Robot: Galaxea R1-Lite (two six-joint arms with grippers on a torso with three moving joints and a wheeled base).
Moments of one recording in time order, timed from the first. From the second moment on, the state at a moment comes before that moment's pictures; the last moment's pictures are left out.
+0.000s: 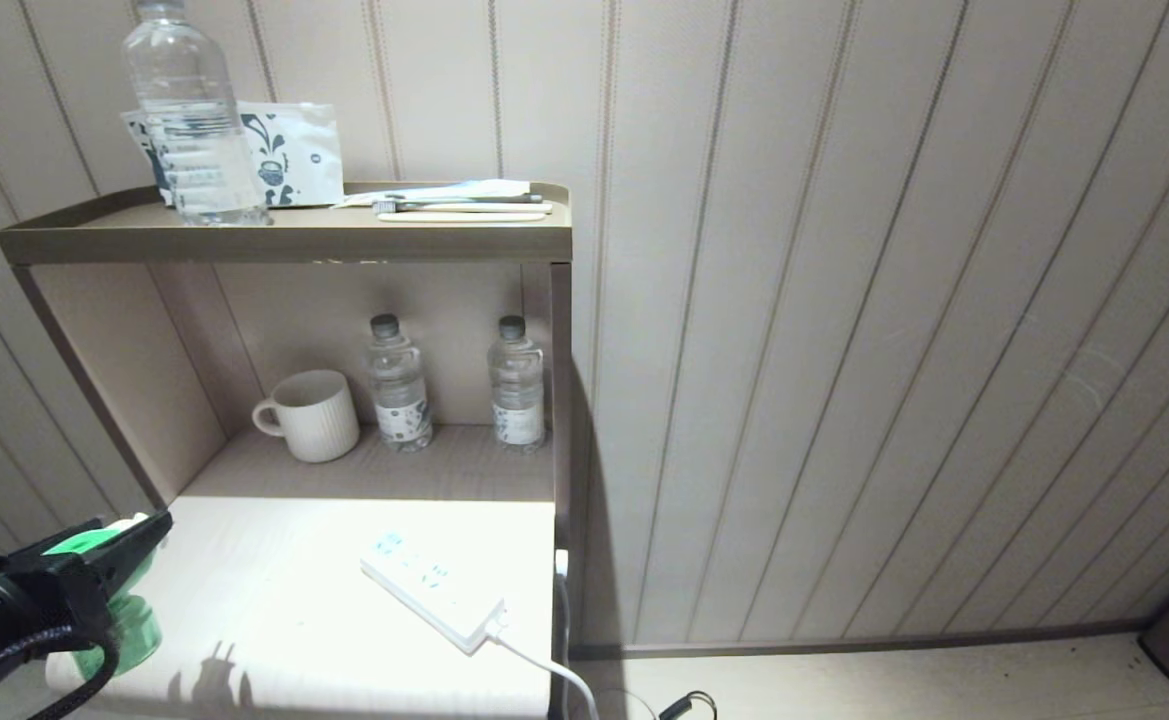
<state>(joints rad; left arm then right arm) -0.08 1.06 -0.22 -0.61 0.03 -0.20 0.00 0.00 -0.01 0.03 0.00 -0.05</state>
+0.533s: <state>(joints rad) -0.08 1.30 -0.02 -1.17 0.06 -0.17 0.00 0.00 -0.01 0.04 0.00 -0.05</state>
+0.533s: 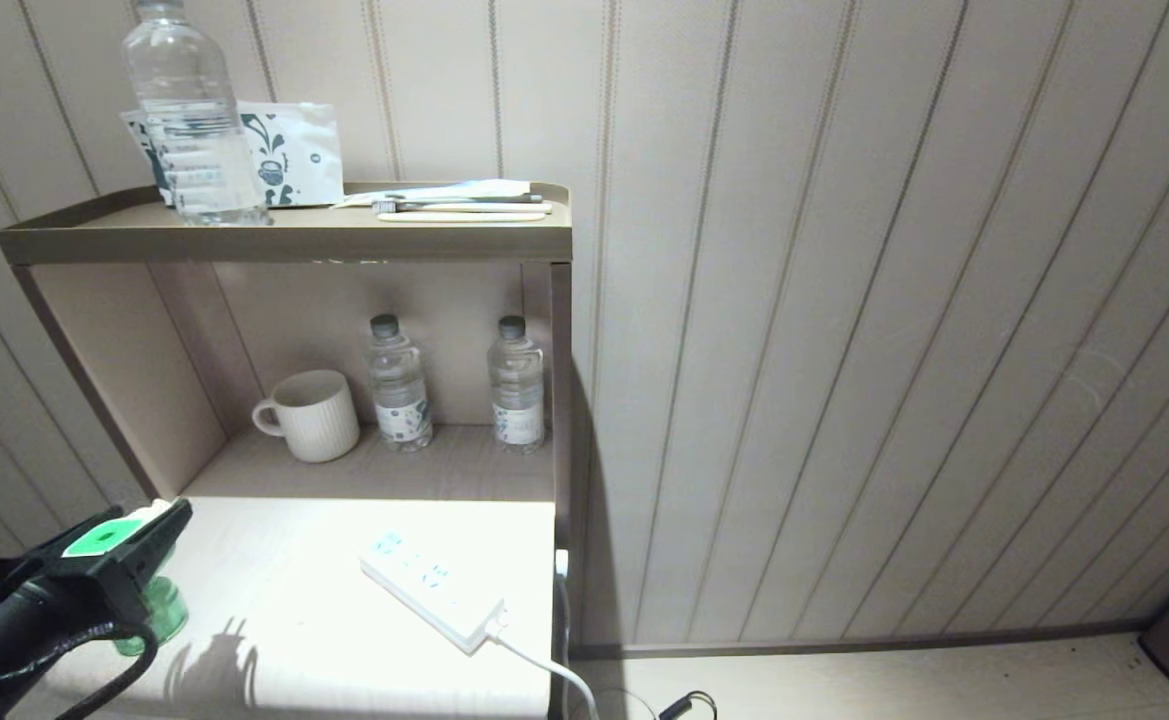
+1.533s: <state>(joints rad) -0.04 1.94 -0.16 -1.52 0.10 -0.20 0.00 0.00 -0.01 0.04 0.00 -0.05</state>
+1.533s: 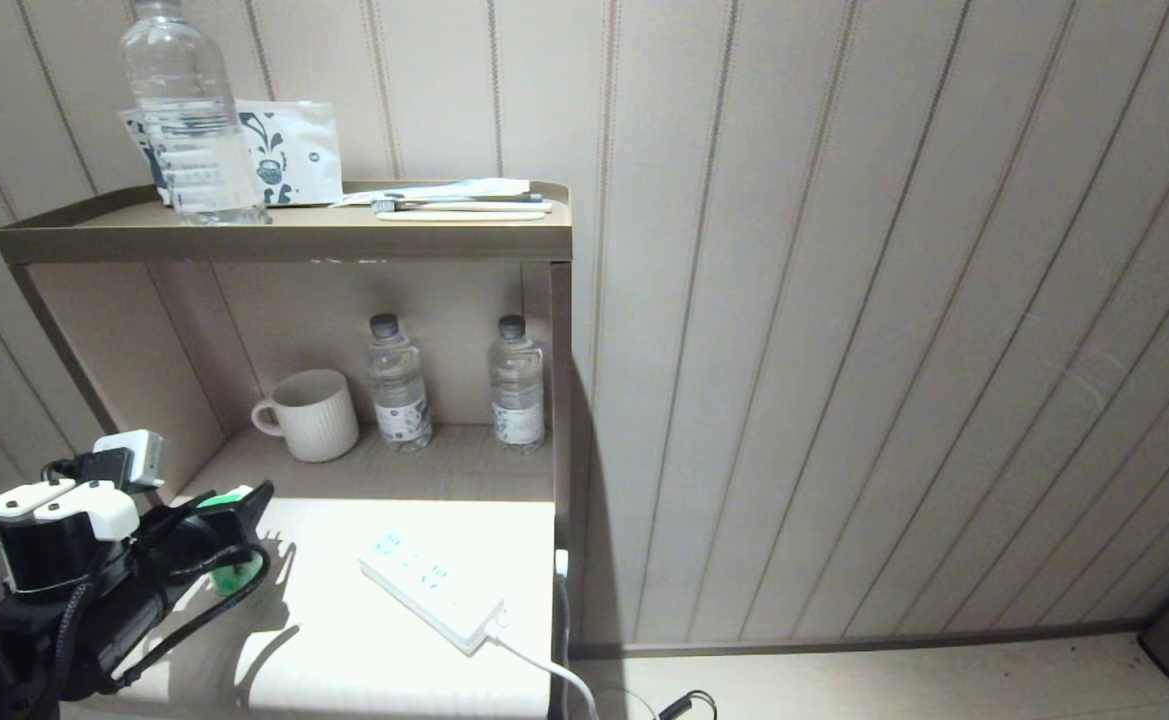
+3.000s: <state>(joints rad) -0.06 2.03 -0.30 -1.52 0.30 -0.20 0.00 0.00 -0.01 0.04 0.00 -0.05</state>
